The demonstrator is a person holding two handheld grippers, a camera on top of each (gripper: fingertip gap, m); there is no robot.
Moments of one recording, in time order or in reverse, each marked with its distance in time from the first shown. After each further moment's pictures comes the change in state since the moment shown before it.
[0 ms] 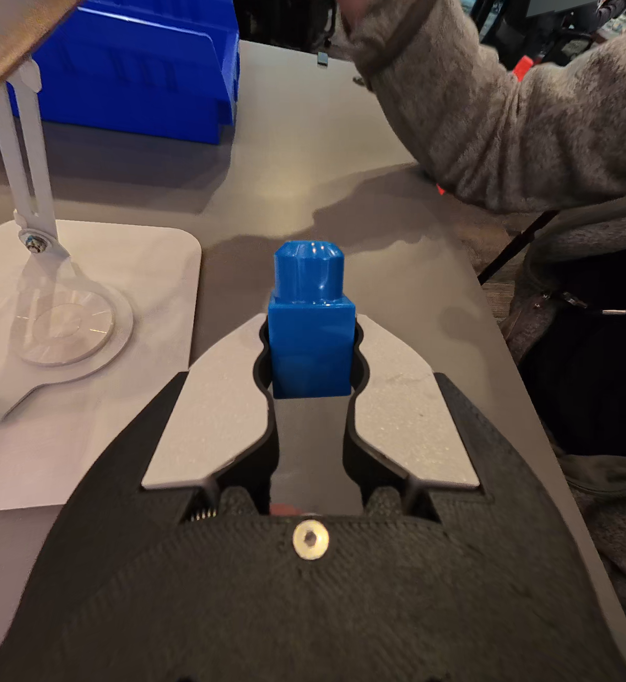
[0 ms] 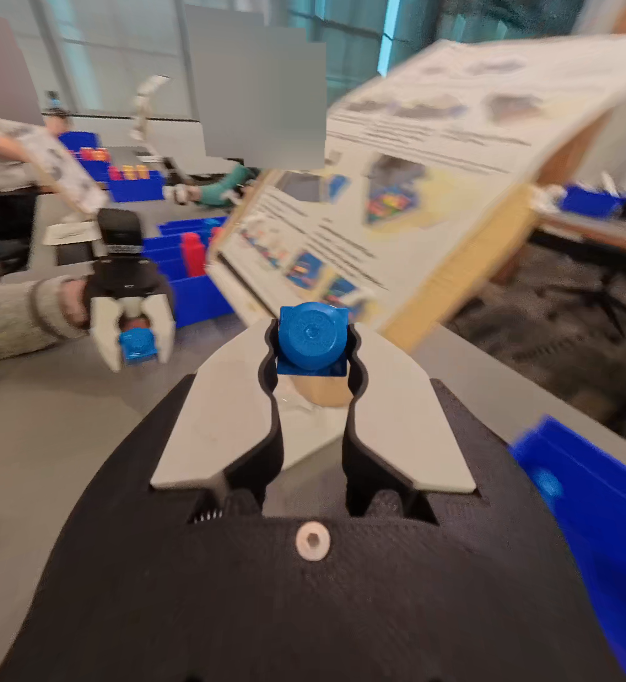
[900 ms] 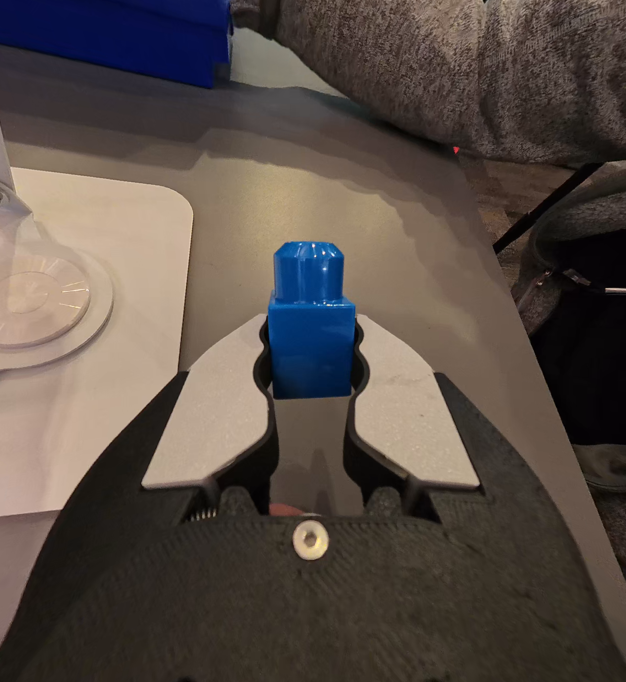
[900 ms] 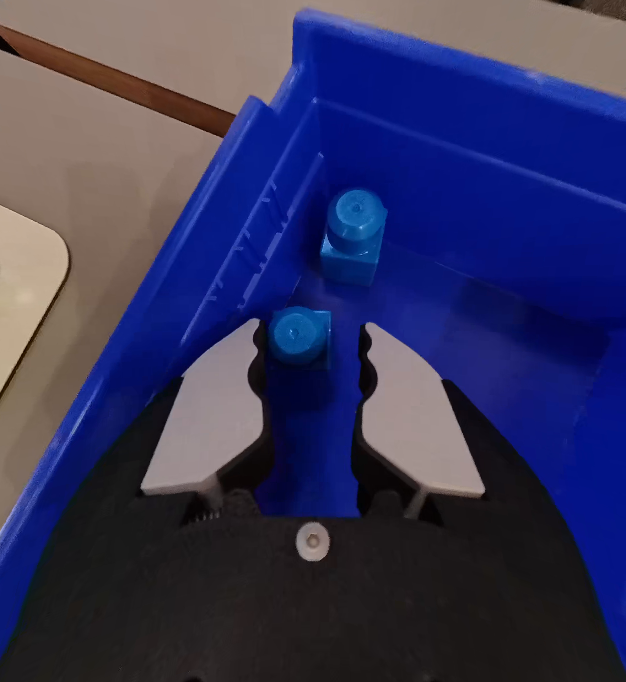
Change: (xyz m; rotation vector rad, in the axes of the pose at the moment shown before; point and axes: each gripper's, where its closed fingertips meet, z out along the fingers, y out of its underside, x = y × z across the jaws) left arm -0.009 0.022 0.019 -0.076 0.017 -0.043; right arm 0.203 0.236 0.011 -0.727 0.387 0.393
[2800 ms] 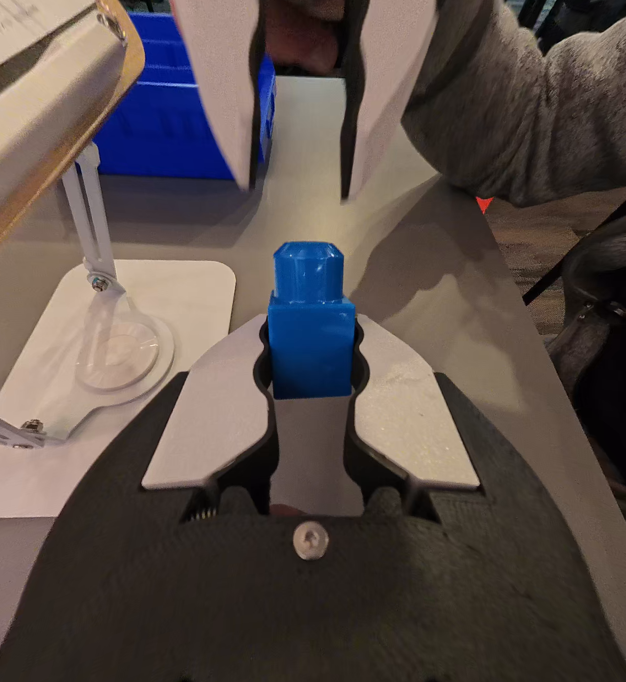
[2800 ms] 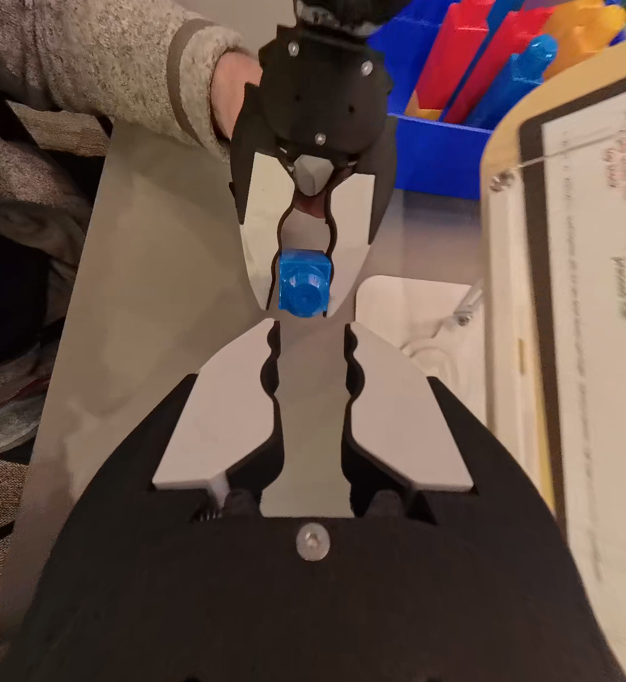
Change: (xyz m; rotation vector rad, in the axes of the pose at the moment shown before) left arm 0.006 -0.040 -0.016 0.112 -0.151 0.127; right arm -0.396 0.016 -0.120 0.066 -0.648 -1.008
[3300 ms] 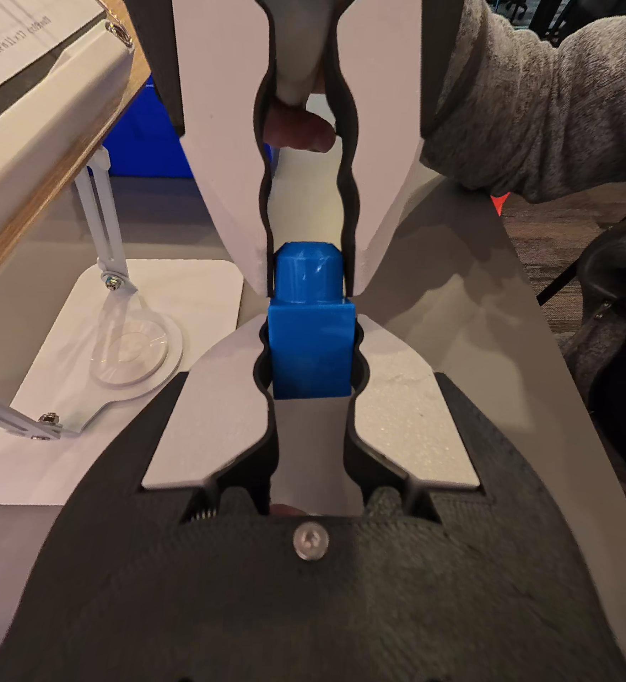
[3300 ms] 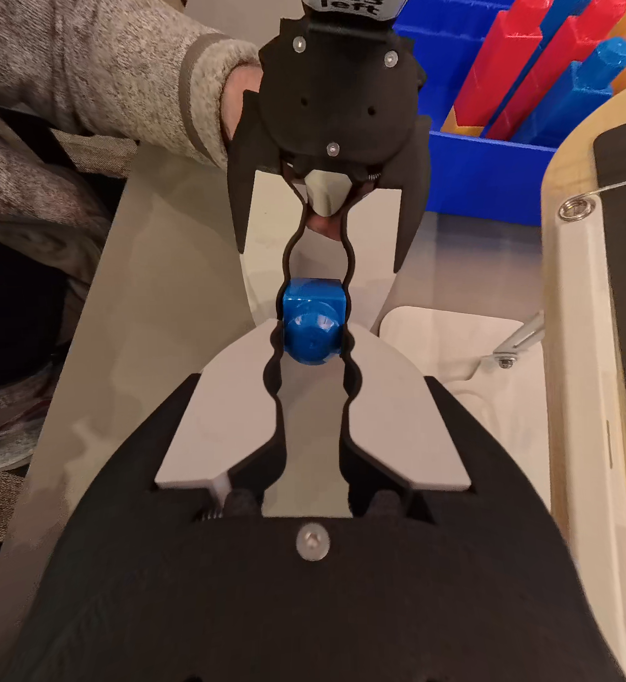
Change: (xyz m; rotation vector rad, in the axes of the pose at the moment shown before) left arm 0.000 0.000 -0.002 -0.009 -0.038 0.020; right arm -0.008 -0.007 0.040 0.052 -0.090 0.008
